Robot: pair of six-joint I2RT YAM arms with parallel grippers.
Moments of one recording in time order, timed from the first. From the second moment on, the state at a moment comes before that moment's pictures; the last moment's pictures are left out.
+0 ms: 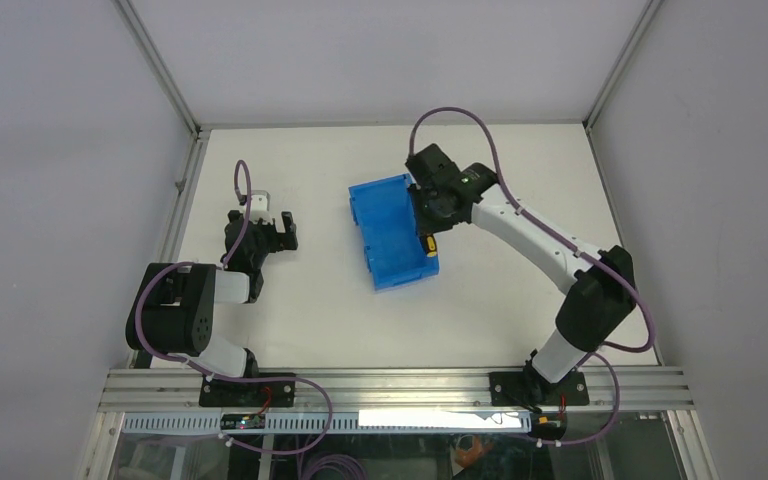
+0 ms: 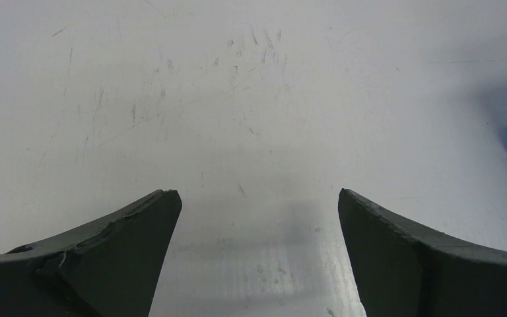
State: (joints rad) left arm -0.04 1.53 0.36 0.84 -0.03 -0.04; right arm 0.68 1.63 1.52 -0.96 0.14 0.38
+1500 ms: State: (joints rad) left arm -0.04 1.53 0.36 0.84 -0.03 -0.04; right arm 0.82 1.93 1.64 -0.83 0.26 0.35
